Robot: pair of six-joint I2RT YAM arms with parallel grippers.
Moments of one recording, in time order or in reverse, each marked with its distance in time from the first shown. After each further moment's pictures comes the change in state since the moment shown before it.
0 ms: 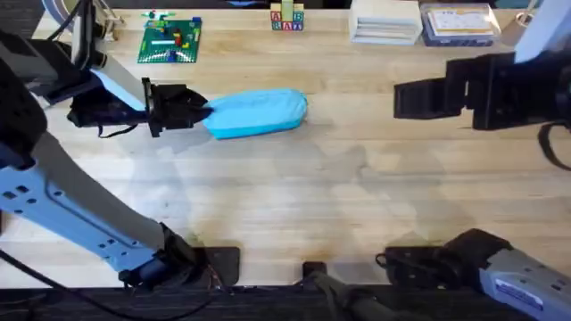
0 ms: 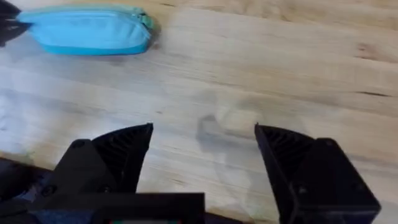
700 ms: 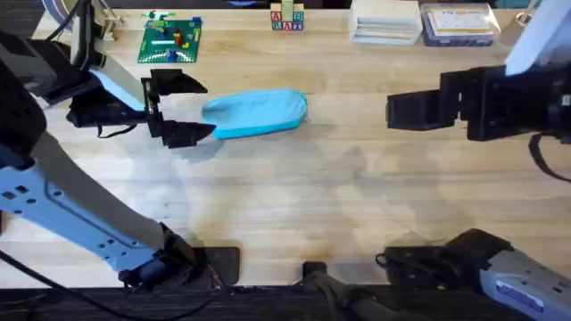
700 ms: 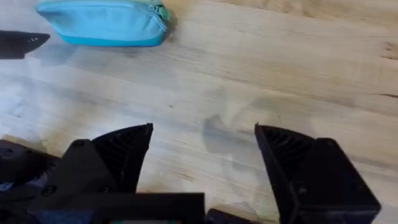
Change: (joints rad) left arm 0.003 0.000 0.000 0.002 -0.001 0.000; right arm 0.000 -0.037 -0.058 0.035 -0.075 -0.015
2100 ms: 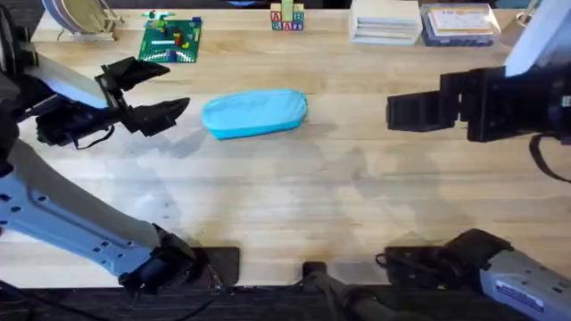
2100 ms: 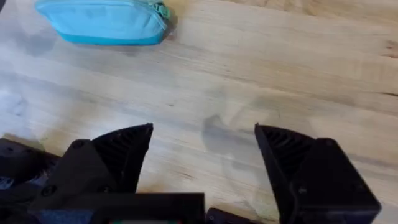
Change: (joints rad) left arm 0.170 0.000 0.000 -0.076 0.269 0.000; right arm 0.000 0.000 0.000 -0.006 -0.003 -0.001
